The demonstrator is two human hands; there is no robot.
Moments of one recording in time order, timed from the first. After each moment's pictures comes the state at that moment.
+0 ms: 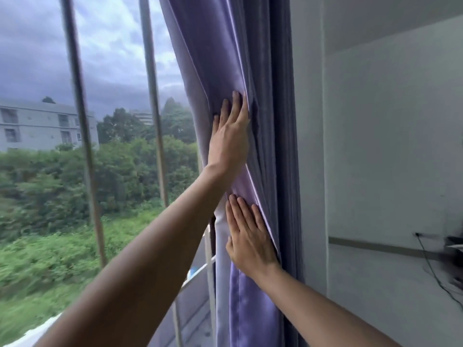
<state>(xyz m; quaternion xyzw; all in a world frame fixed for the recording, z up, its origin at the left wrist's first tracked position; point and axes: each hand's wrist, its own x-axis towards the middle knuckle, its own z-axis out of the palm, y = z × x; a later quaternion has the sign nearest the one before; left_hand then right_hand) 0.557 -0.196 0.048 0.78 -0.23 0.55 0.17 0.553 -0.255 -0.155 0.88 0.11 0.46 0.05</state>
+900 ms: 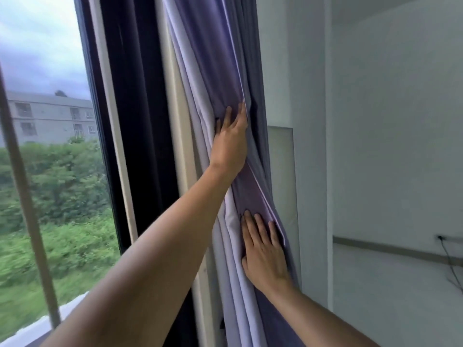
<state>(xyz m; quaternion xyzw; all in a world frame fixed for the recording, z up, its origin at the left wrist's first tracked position) 0.799 -0.359 0.016 0.83 -0.20 0.50 0.14 0.798 -0.441 -0.225 0.91 0.11 0.40 0.01</state>
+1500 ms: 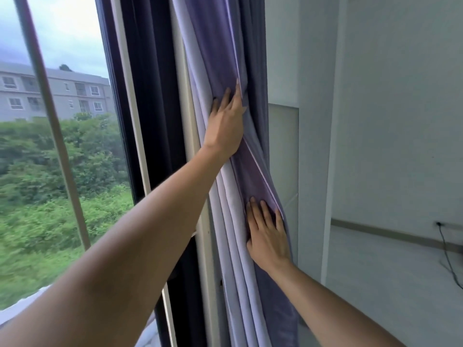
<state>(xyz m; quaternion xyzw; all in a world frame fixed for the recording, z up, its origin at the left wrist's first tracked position) 0.766 -0.339 0.007 0.85 -0.18 0.49 0.08 0.759 -0.450 -0.244 0.93 0.11 0.34 -0.01</state>
